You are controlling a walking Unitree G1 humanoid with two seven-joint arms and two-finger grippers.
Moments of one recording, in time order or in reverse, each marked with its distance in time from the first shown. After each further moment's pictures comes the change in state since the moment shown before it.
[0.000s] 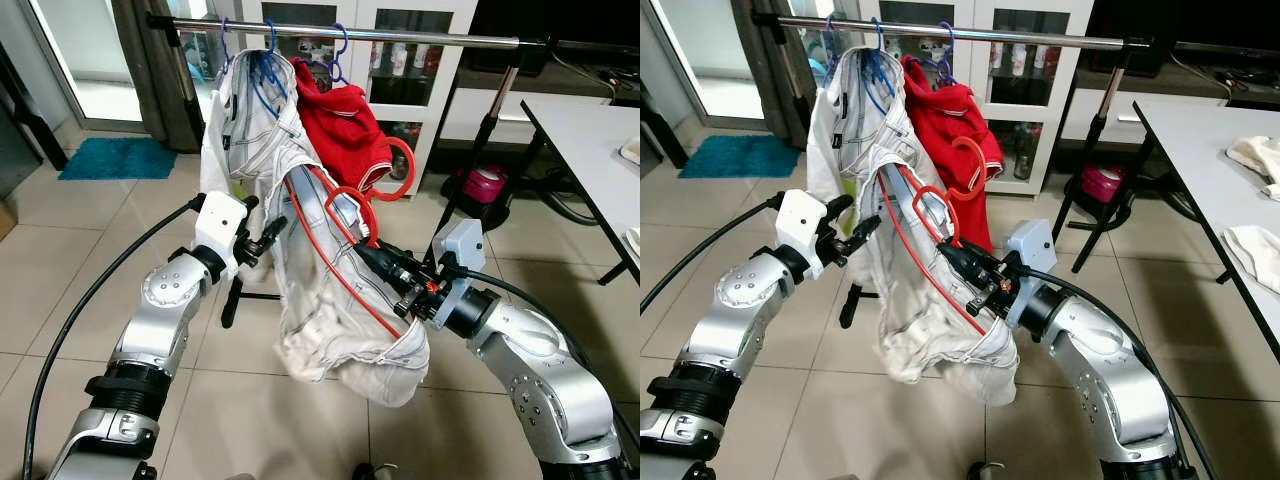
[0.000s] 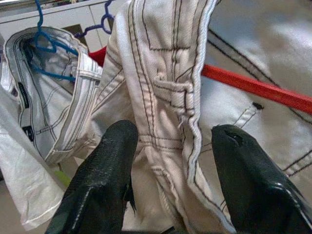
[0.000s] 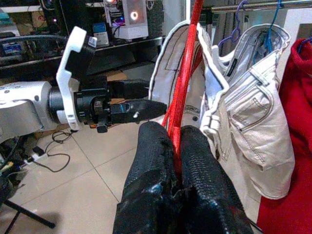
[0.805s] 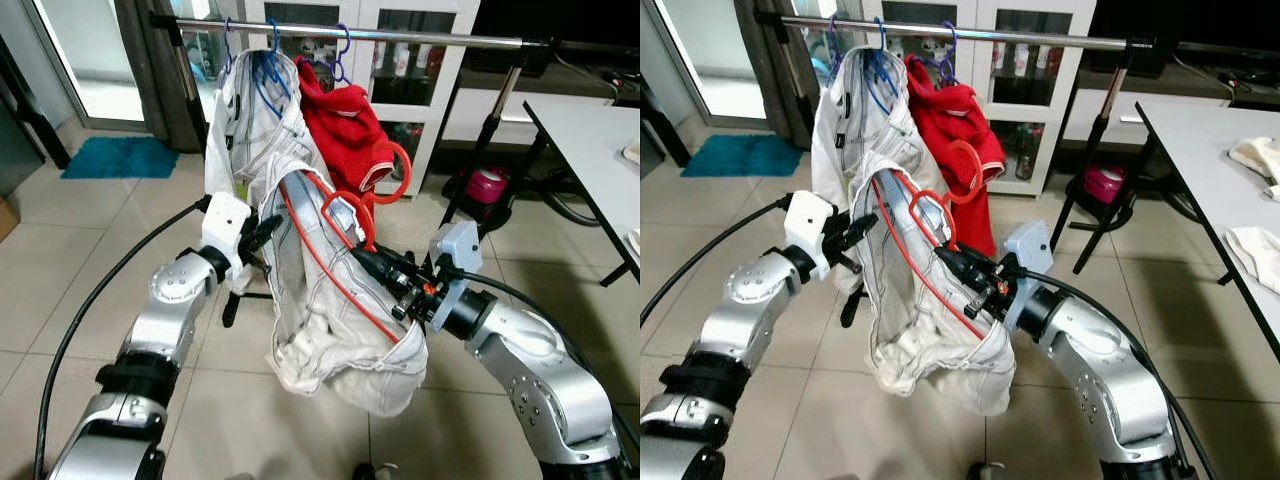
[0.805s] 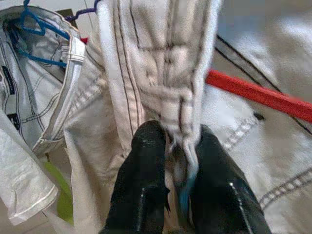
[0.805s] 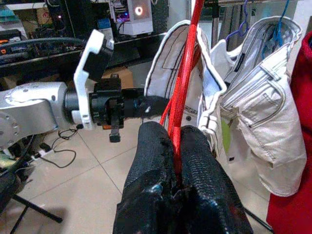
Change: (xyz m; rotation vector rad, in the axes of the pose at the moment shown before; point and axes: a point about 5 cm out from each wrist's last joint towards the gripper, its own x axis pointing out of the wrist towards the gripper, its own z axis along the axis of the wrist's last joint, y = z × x) left arm 0.011 0.002 -0.005 -0.048 0.025 -0.021; right arm 0.001 0.002 -0.002 0.017 0.018 0.017
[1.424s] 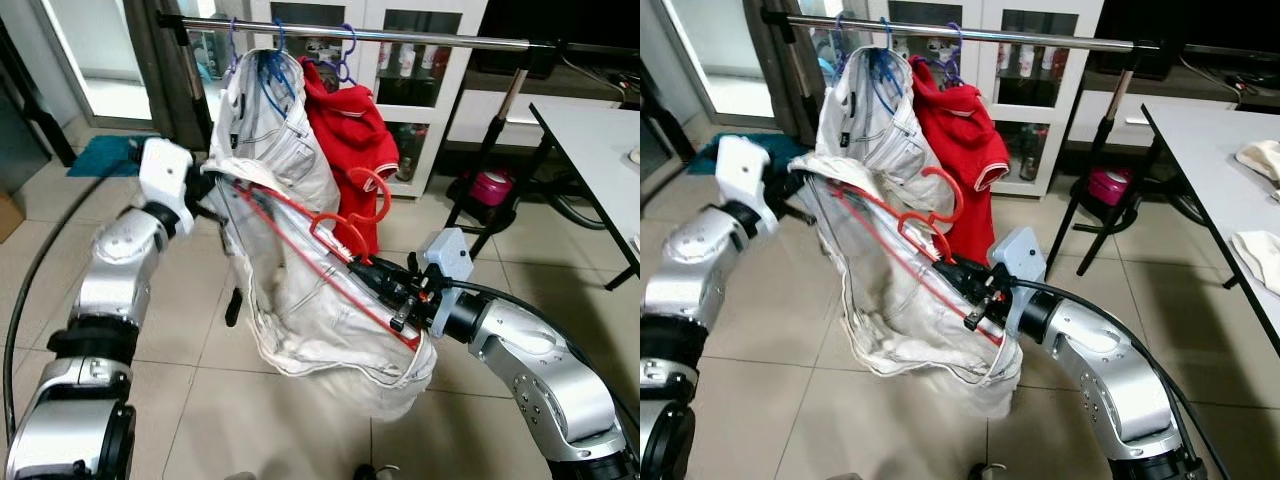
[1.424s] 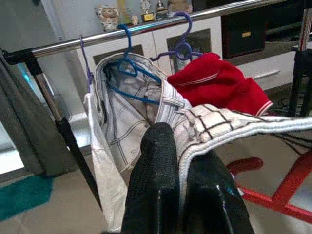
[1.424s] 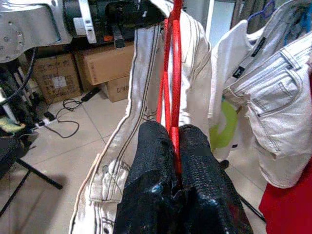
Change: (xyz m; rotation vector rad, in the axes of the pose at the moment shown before) left arm -0.014 0.066 0.042 0.070 -0.084 0.193; right arm 0.000 -0.001 -0.005 -0.081 0.100 0.048
